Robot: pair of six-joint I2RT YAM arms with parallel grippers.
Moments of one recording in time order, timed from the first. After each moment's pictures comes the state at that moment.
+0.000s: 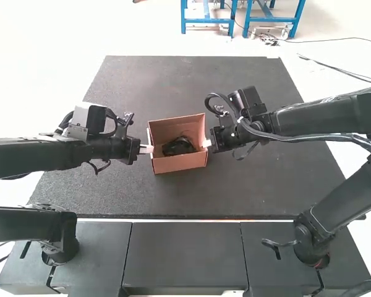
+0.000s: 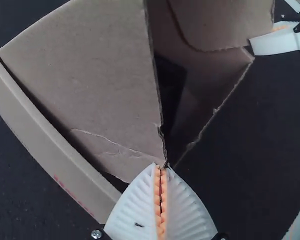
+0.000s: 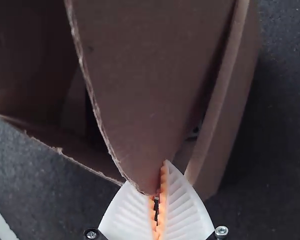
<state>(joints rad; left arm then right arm) -0.32 1.05 0.38 0.03 0.49 -0.03 0.56 1.43 0.69 -0.08 -0.31 0.17</state>
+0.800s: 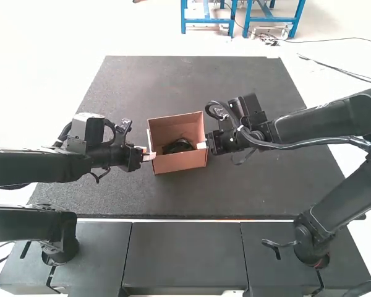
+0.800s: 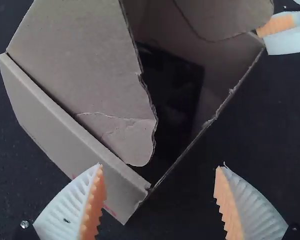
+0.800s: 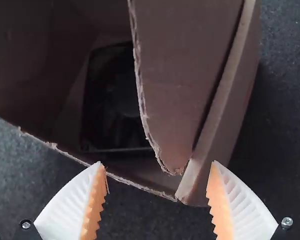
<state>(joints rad) -0.32 1.05 0.27 0.21 0.44 0.00 0.57 1.44 0.62 0.06 -0.27 0.18</state>
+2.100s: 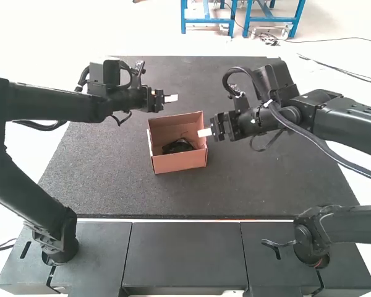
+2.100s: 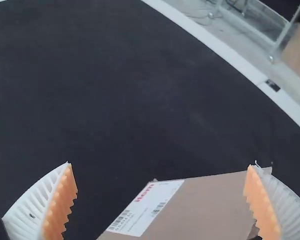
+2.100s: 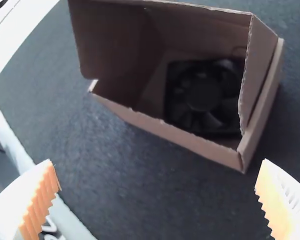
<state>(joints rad) -0.31 1.43 0.80 0.29 0.52 -0.15 0.57 1.06 0.79 -0.45 -0.36 0.12</state>
